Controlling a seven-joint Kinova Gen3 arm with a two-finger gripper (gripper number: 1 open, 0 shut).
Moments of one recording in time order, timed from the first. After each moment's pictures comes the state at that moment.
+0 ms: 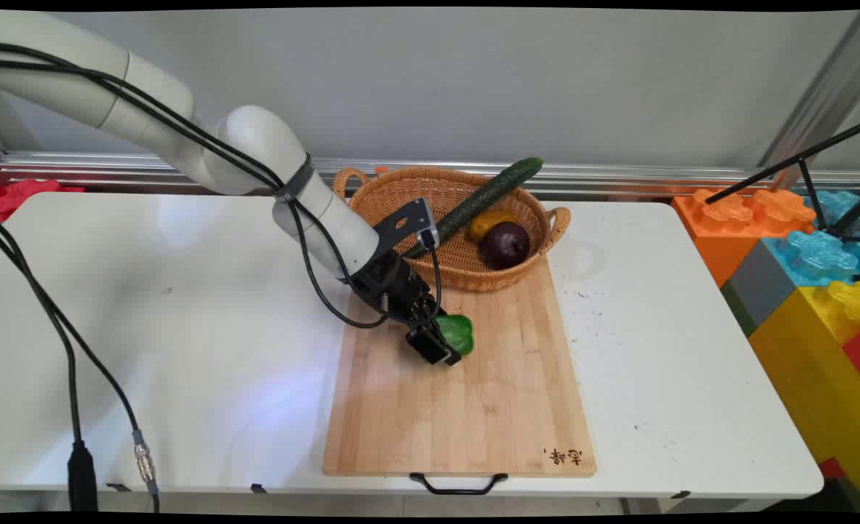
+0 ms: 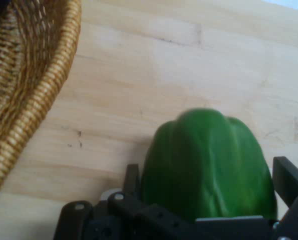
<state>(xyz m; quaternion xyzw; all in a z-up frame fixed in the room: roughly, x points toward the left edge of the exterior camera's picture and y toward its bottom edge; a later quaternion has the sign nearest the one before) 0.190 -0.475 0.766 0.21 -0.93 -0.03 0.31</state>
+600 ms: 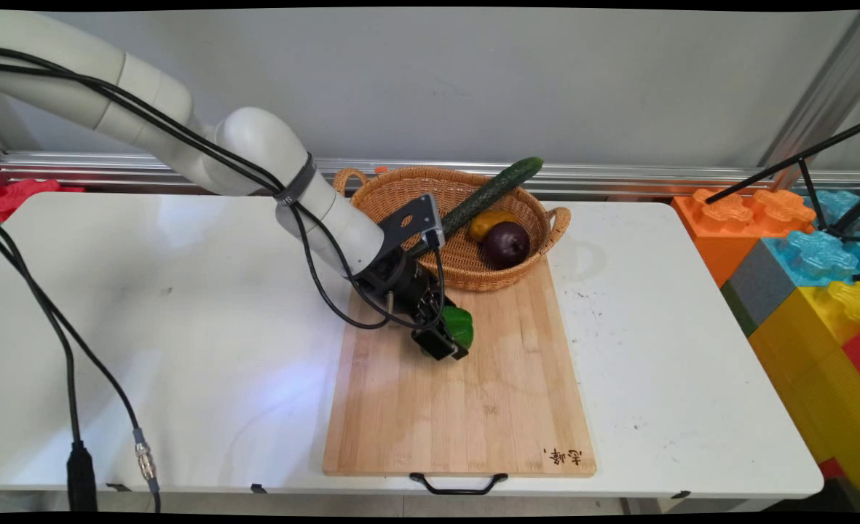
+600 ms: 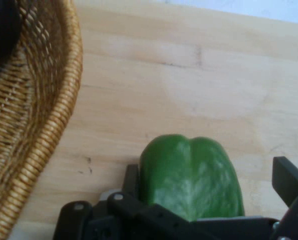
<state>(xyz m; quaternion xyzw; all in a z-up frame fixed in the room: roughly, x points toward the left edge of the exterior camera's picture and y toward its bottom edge) 0.183 -0.473 0.774 0.18 -0.93 0.00 0.32</state>
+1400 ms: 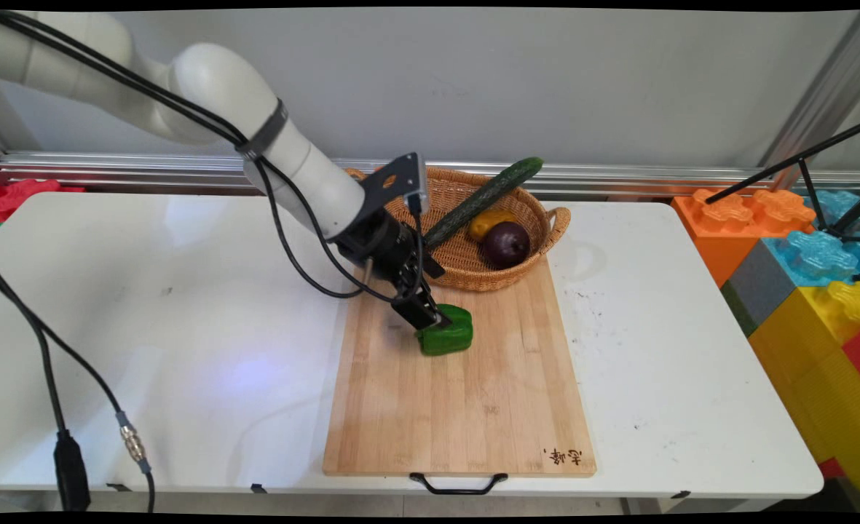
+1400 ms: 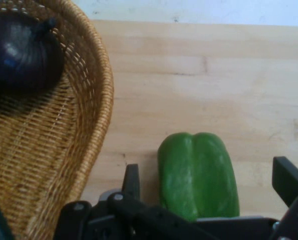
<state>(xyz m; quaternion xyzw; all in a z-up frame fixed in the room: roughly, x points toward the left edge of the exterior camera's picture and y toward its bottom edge) 0.200 -0.467 0.837 0.14 -0.94 0.05 0.30</state>
